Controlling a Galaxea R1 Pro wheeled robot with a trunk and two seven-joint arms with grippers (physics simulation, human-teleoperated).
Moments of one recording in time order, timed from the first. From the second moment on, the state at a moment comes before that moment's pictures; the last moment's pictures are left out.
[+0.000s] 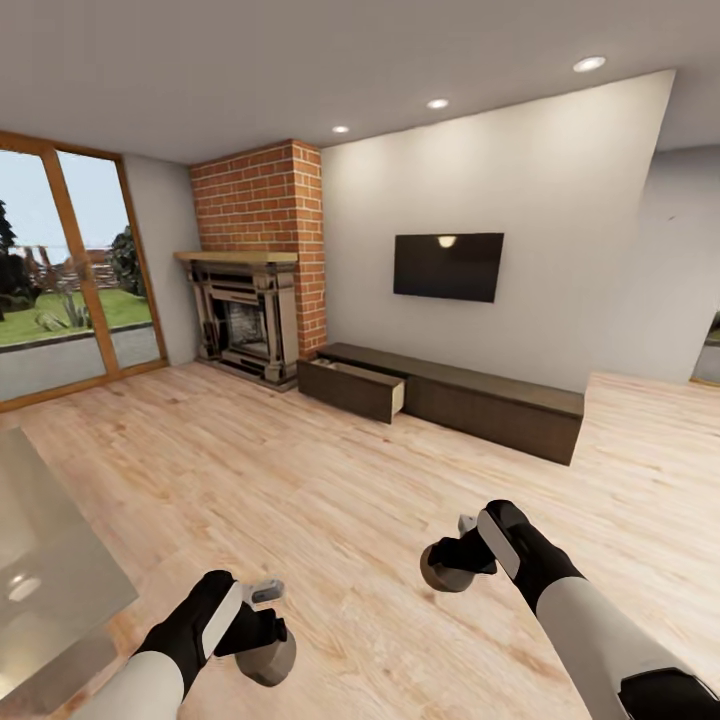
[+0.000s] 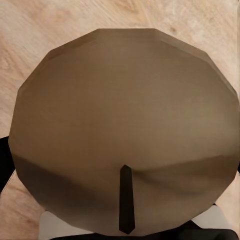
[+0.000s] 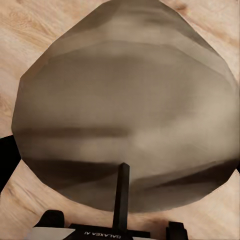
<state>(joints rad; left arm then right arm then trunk) -0.59 -0.02 -0.02 -0.53 0.26 0.86 0.07 -0.77 -0.04 0.18 -0.59 -0.43 0.97 -0.06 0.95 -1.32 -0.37</state>
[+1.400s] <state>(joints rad) -0.59 -0.02 -0.02 -0.53 0.26 0.86 0.06 -0.77 -0.04 0.18 -0.59 -0.44 0.97 -0.06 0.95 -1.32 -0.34</state>
